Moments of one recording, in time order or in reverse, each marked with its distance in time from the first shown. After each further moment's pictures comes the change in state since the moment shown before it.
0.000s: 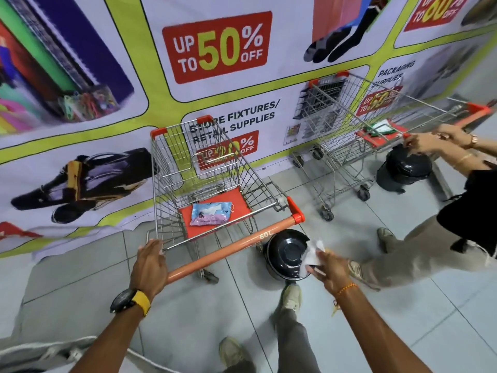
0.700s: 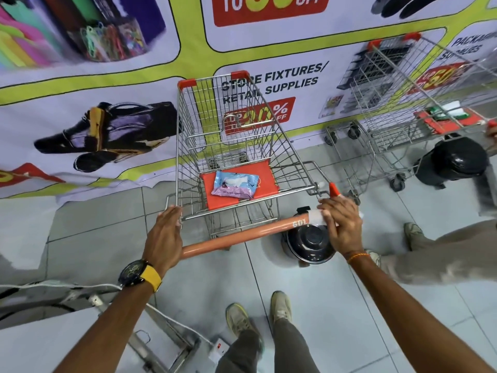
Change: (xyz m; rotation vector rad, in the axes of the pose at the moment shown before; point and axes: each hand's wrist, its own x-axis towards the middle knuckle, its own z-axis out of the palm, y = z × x) left_hand 0.016 -0.042 0.005 -0.030 0.030 0.112; right_hand 0.015 -0.023 0.096 -0.992 -0.163 -1.531
